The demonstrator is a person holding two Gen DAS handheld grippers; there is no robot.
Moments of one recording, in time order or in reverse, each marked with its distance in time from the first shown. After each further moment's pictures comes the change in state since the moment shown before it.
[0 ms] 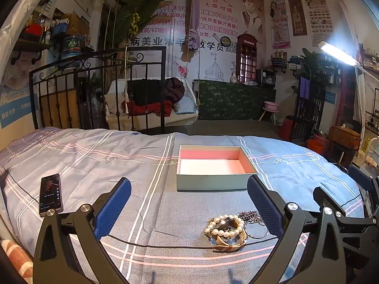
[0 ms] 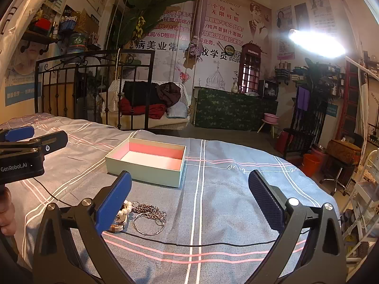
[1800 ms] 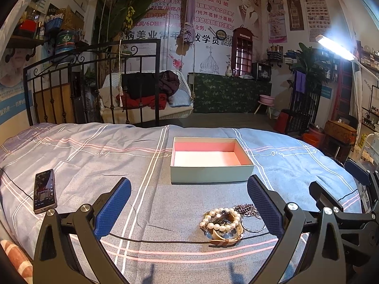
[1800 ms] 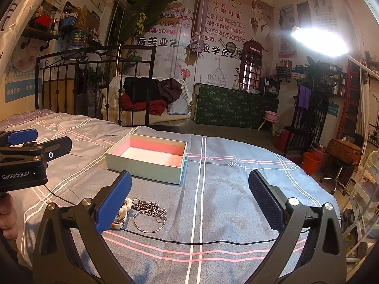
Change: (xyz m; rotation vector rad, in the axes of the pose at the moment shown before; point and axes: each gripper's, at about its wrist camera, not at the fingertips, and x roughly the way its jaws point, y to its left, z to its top) left arm 0.005 -0.004 -0.001 0.009 0.043 -0.026; right arm 0.008 0.005 0.000 -0.008 0.021 0.002
